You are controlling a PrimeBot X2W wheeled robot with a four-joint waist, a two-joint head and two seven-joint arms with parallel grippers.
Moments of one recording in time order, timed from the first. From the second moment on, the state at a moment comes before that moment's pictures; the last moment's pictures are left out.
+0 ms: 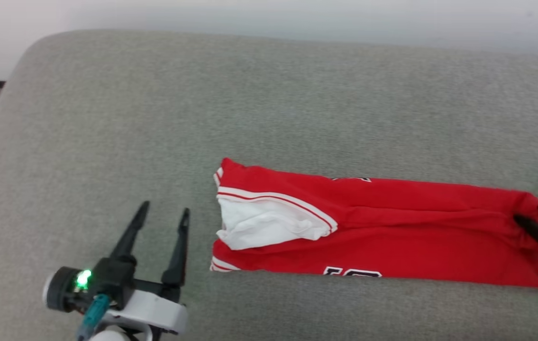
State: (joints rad) left arm -0.12 0.26 -0.23 0.09 -0.21 0.01 -0.26; right arm -0.54 -0.74 0.61 0.56 1.20 0.13 0.32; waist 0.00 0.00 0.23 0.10
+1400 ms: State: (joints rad) left arm -0.07 0.07 -0.04 -0.03 -0.07 -0.11 -0.26; right arm -0.49 -0.75 0.50 0.01 1.09 0.13 0.42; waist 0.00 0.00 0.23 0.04
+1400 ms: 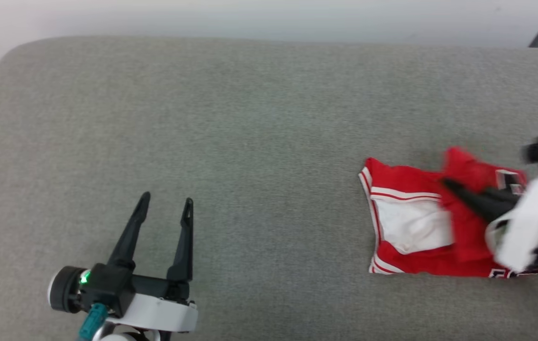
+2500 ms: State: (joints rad) left arm -0.12 0.06 -0.05 0.07 -0.10 -0.13 -0.26; right arm -0.60 -0.56 0.65 0.18 0.92 0.13 0.37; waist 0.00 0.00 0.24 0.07
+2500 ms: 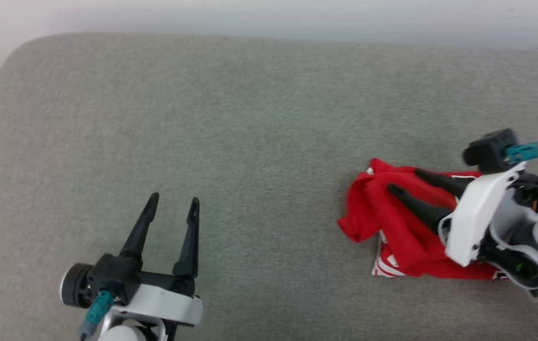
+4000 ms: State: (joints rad) left arm 0.10 0.07 0.06 0.08 -0.13 -0.13 -0.26; right arm -0.22 -0.43 0.26 0.31 0.54 0.13 -0.26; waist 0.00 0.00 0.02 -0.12
